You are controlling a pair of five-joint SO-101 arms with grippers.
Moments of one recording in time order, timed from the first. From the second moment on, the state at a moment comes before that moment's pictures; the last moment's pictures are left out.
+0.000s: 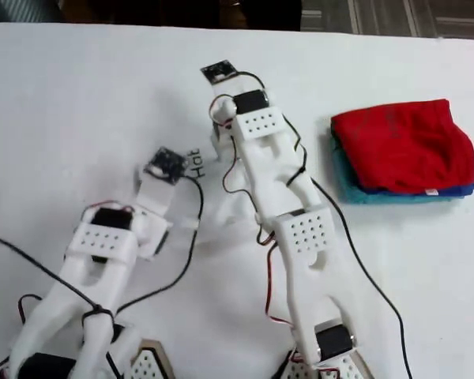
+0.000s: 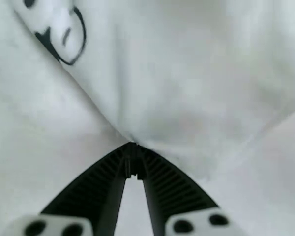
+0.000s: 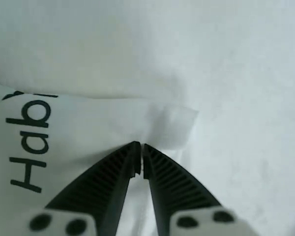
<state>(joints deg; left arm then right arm) 1.0 -31.6 57.9 55.2 -14.3 -23.4 58.2 -59.6 88.5 8.5</state>
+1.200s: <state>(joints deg) 5.9 -31.6 57.3 56.0 -9.4 -22.4 55.0 -69.0 98.4 8.5</state>
